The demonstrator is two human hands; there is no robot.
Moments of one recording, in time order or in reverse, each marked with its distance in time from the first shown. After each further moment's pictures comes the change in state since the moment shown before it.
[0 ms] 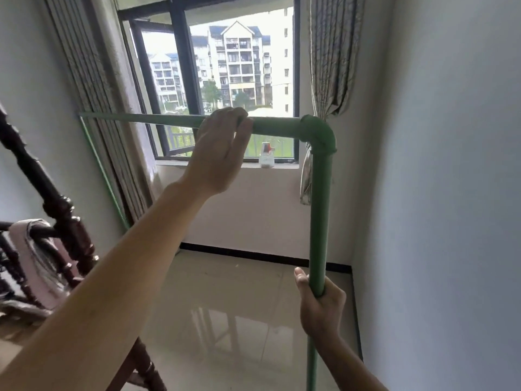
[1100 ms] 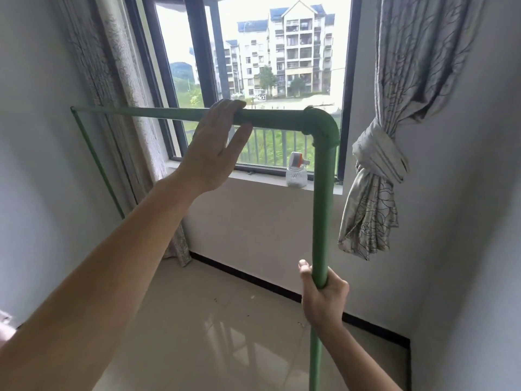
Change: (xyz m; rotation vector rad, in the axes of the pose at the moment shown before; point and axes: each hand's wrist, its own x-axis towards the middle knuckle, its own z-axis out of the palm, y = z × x) left_hand 0.249 -0.290 0.314 0.140 -0.086 -0.154; right_hand 0.467 0.214 0.193 0.037 -0.217 0.039
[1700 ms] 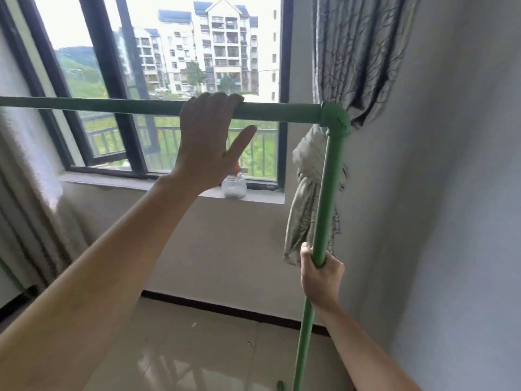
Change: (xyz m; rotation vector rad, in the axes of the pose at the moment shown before) left_hand 0.131 -0.050 0.168 0.162 0.218 0.277; right_hand 0.176 0.068 -0.018 -0.170 0.230 0.037
